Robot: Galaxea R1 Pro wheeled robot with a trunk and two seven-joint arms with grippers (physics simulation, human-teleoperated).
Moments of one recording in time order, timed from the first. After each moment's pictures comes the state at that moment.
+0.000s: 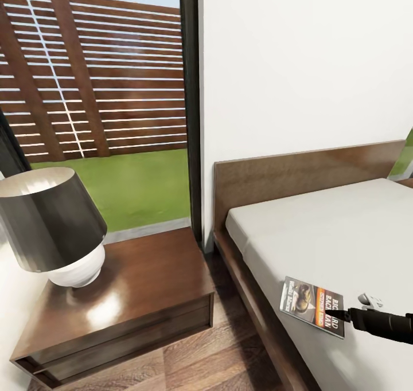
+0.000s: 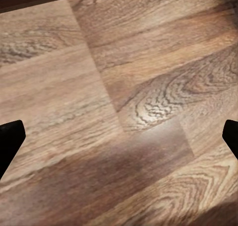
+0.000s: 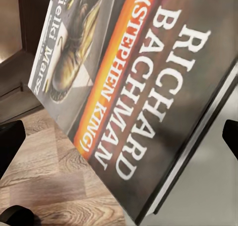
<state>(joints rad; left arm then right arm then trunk) -0.33 0.04 0.14 -0.03 -0.08 -0.34 -0.31 -0.38 -0.65 0.04 -0.86 -0.50 0.67 0.80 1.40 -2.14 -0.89</state>
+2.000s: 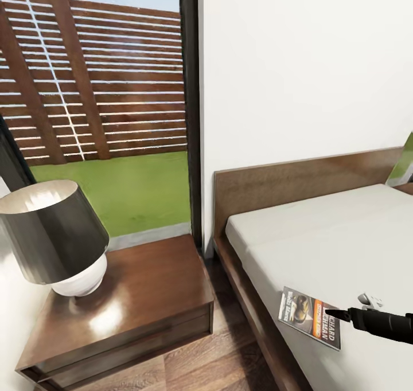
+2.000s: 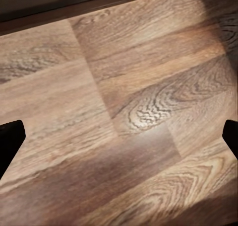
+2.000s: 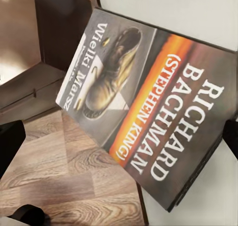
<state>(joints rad) -0.33 0.04 0.14 -0.03 -0.08 -0.34 -0.31 -0.38 -0.65 0.03 -0.86 -0.50 0.67 0.80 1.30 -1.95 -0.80</state>
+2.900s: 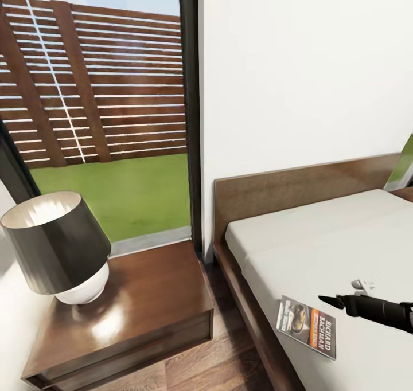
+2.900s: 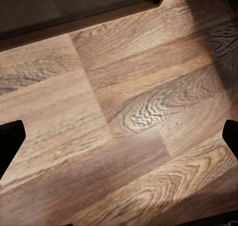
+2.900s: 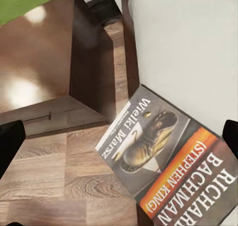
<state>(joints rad) -0.33 0.04 0.14 -0.03 -0.08 -0.34 -0.31 -0.38 -0.65 0.04 -0.97 -0.50 0.56 0.80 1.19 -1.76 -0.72</state>
